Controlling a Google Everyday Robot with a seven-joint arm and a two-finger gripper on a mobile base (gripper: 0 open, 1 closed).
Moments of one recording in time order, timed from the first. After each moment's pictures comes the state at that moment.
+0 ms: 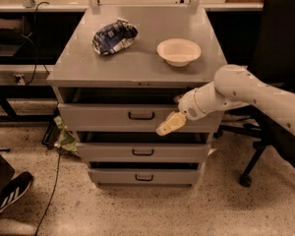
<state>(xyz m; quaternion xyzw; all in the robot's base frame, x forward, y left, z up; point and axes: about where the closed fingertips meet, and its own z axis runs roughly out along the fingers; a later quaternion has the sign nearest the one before) 0.628 -0.078 0.689 -0.49 0.78 0.22 0.31</state>
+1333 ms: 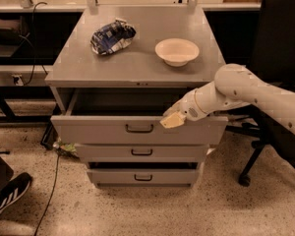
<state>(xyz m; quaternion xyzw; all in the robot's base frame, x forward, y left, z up) 0.623 -0.077 0.693 -0.49 0.79 0.22 0.30</state>
